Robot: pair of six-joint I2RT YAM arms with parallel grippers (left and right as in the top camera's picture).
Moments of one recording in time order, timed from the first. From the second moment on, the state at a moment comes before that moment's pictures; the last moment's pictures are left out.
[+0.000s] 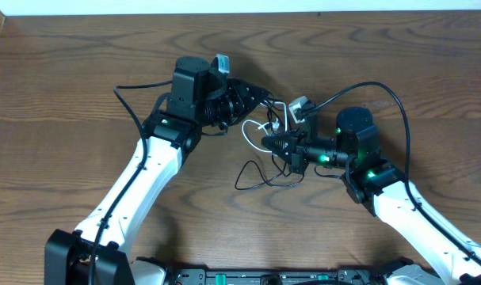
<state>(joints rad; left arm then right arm) -0.34 1.49 1.09 -0.19 0.62 -1.03 0.44 1.31 0.68 0.22 -0.80 0.41</state>
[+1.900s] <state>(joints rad) -0.27 1.49 1.09 -0.58 0.93 -0.39 0.32 1.31 0.68 -0.17 -0.27 0.23</state>
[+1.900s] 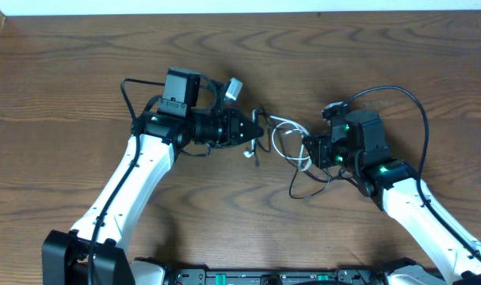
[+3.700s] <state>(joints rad) -0.40 1.49 1.09 -0.86 0.98 0.28 0.32 1.31 0.68 -0.05 -0.81 -0.19</state>
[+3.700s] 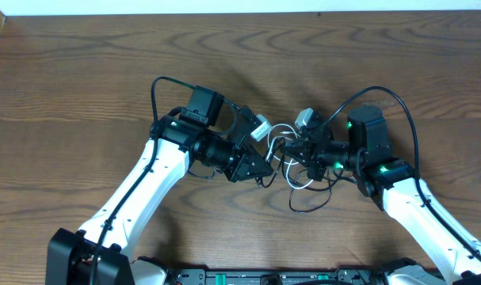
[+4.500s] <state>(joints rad) -0.40 1.49 1.09 -0.87 0.86 0.27 0.33 1.31 0.68 -0.13 -0.47 0.00</state>
